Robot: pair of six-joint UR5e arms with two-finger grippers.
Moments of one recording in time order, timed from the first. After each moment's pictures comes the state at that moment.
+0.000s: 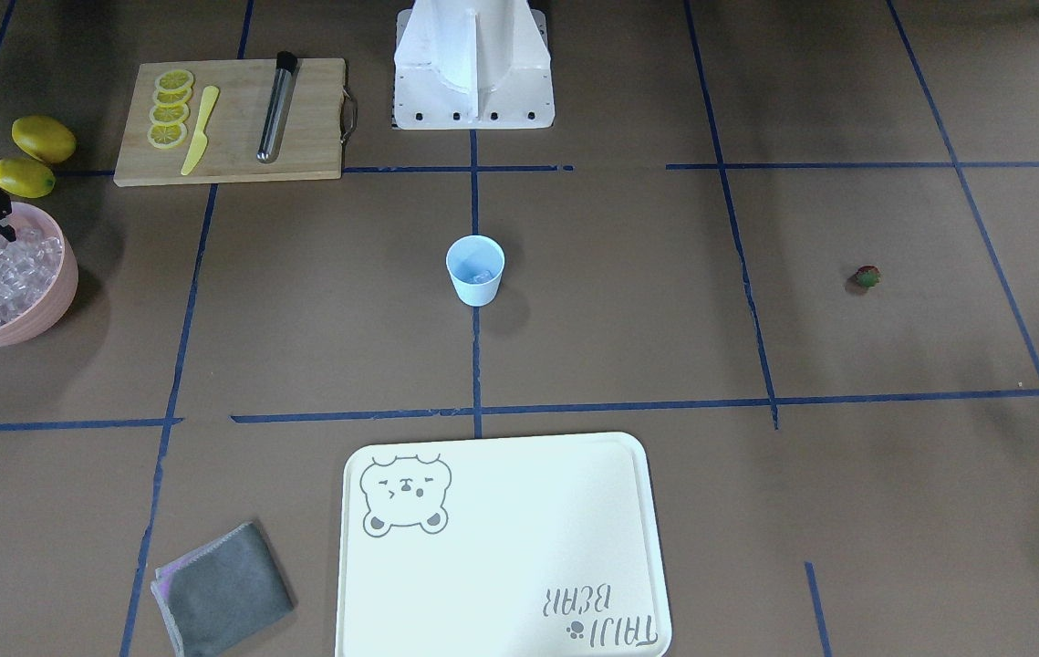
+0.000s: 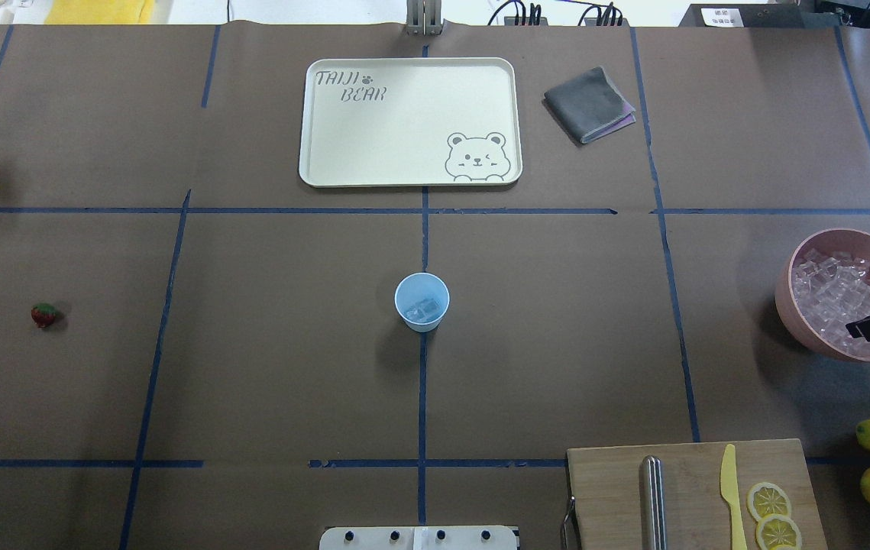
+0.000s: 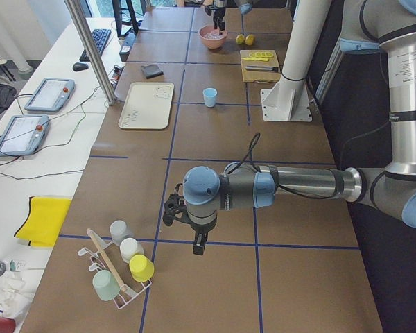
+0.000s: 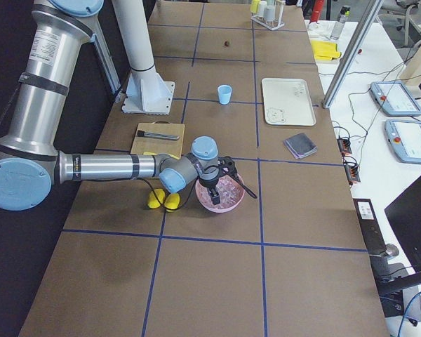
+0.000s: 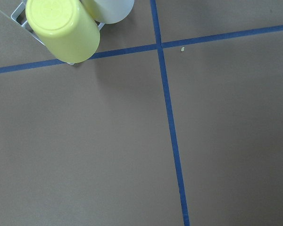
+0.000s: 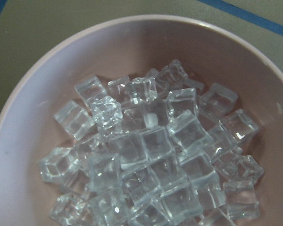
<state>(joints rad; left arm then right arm) -1.66 -1.39 -1.79 -1.46 -2.37 0.26 1.02 -1.87 1.82 -0.95 2.19 0.36</state>
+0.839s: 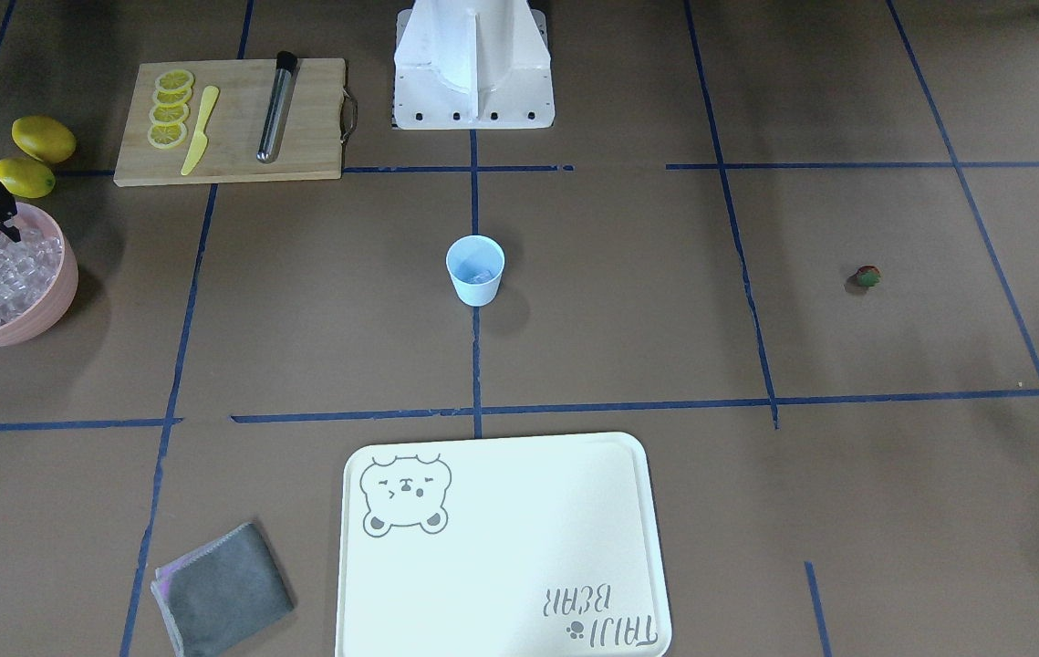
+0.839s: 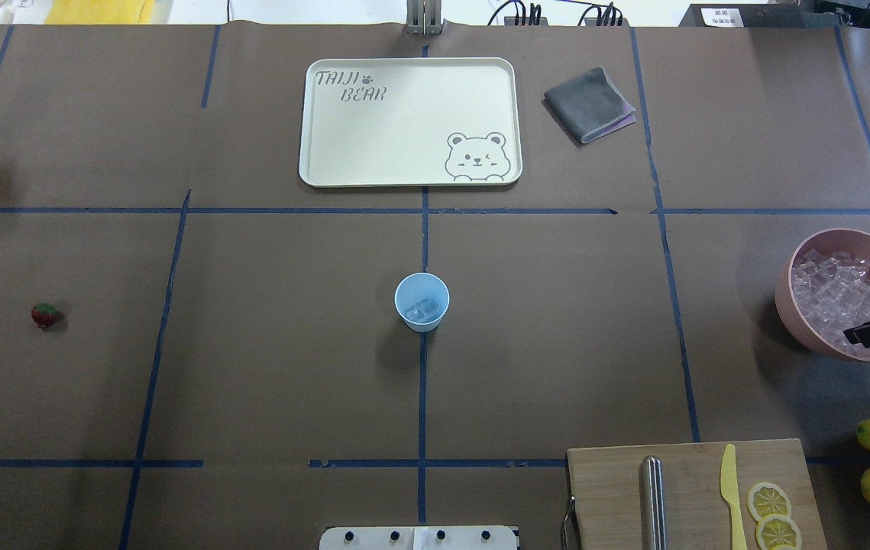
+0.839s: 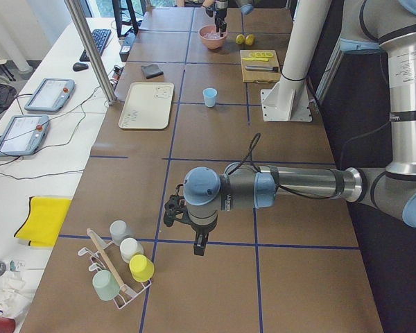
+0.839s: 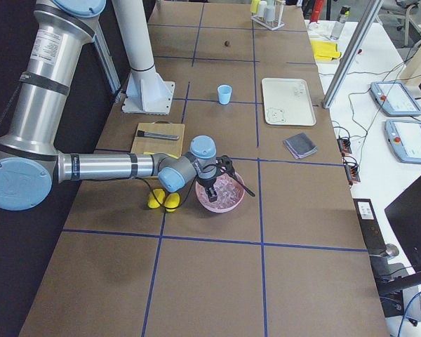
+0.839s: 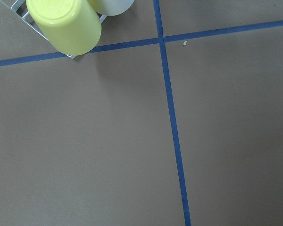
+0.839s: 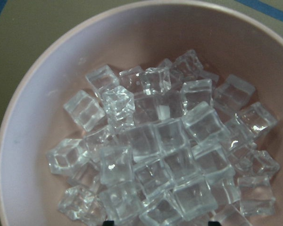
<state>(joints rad) -1.66 -1.39 -1.79 -1.46 -2.37 0.26 0.99 -1.88 1.83 -0.95 2.18 0.36</state>
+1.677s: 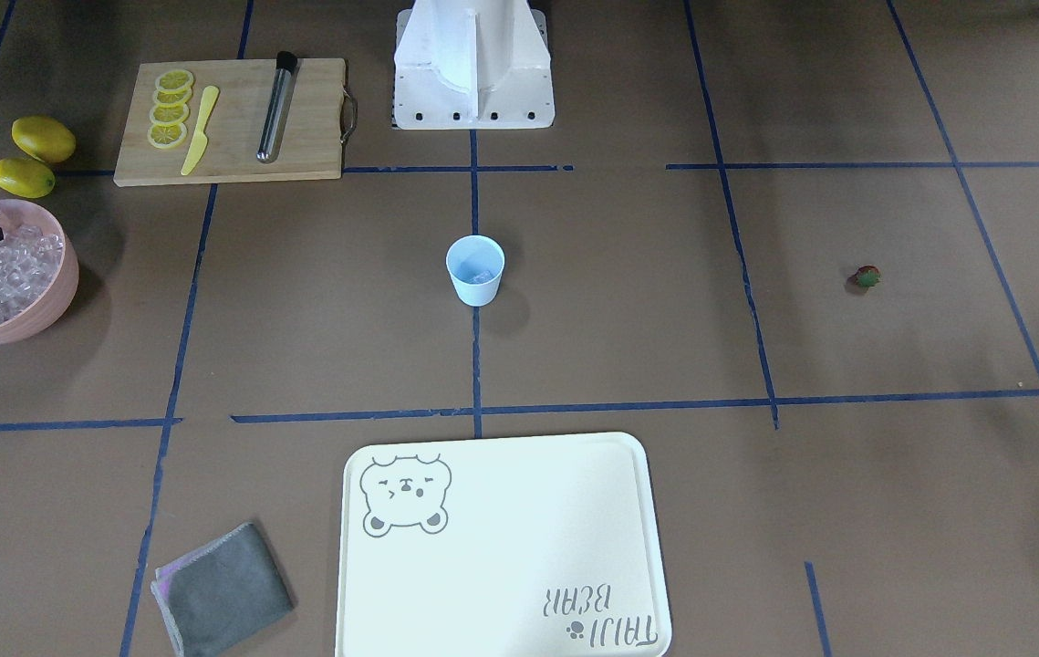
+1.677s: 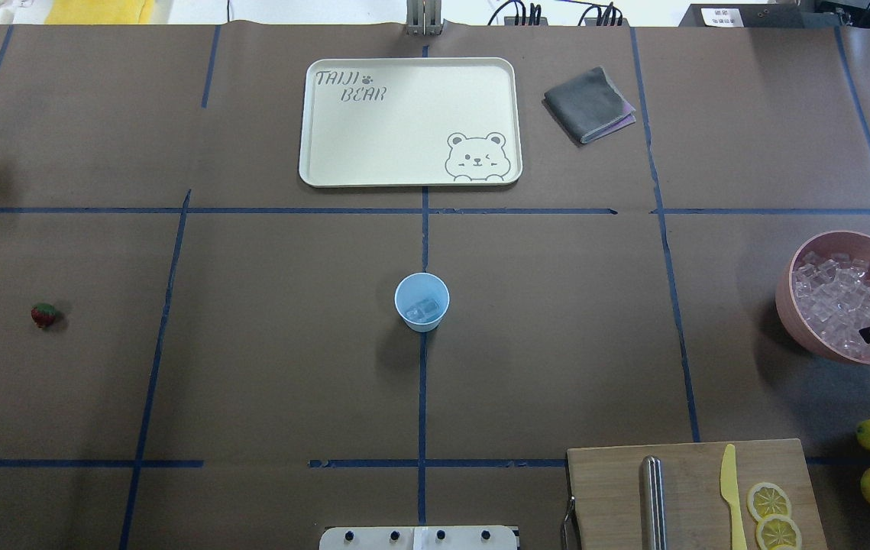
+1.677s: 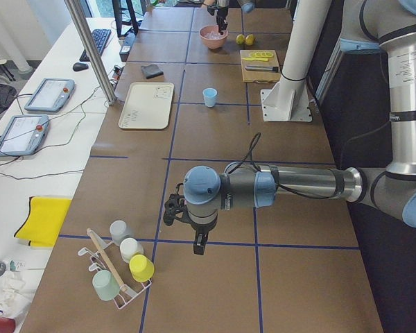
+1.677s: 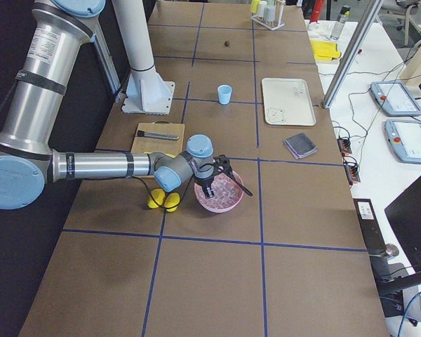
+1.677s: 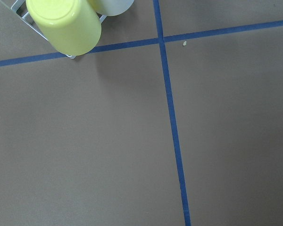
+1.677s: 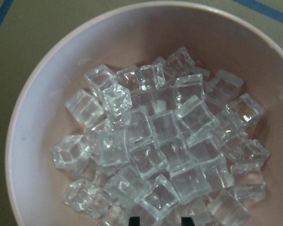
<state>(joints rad) -1.66 -1.39 -1.80 -1.46 -2.37 0.26 1.00 -1.91 1.86 -0.96 2.18 0.35</state>
